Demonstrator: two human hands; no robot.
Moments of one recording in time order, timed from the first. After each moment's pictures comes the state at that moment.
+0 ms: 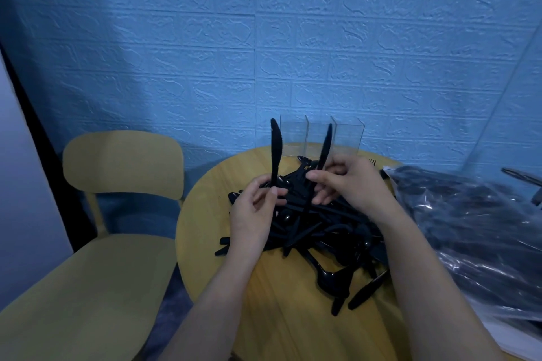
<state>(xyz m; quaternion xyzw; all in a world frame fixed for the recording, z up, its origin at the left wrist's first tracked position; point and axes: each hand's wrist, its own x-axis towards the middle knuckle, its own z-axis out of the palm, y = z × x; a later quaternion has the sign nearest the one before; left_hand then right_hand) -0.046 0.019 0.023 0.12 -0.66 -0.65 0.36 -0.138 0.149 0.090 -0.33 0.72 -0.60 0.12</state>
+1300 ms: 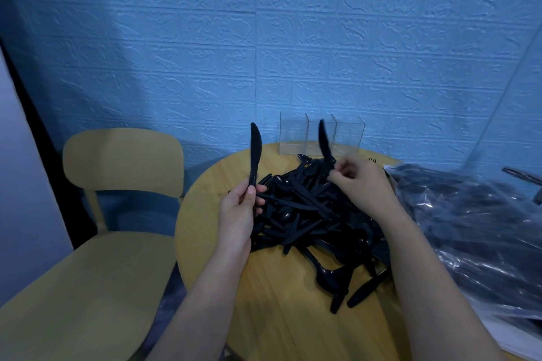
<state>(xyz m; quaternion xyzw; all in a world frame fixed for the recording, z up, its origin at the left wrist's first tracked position) -0.043 0.006 0.019 0.19 -0.56 -0.73 0.35 -0.164 0.158 0.069 -0.28 0.85 -0.45 -0.05</state>
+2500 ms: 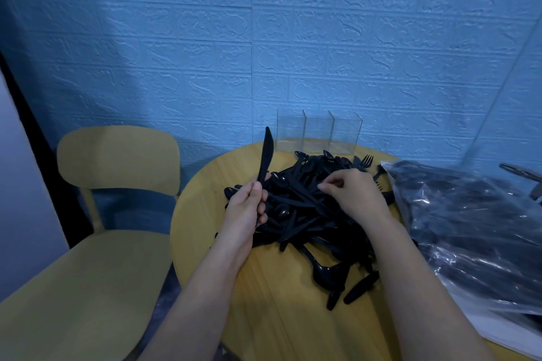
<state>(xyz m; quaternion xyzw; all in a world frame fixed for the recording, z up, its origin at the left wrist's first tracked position) -0.040 0.012 0.025 0.15 -0.59 -0.75 0.25 -0.169 0.153 0.048 -0.26 0.91 -0.31 -0.04</state>
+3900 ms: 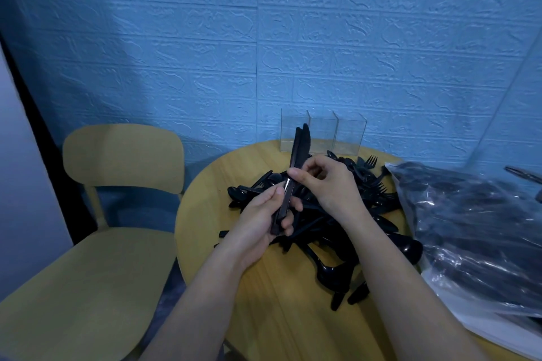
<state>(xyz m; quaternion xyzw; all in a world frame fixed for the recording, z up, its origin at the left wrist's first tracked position) -0.032 0.022 0.032 0.05 -0.57 -0.81 0.11 -0.134 0.120 0.060 -0.33 0.77 -0.54 -0.02</state>
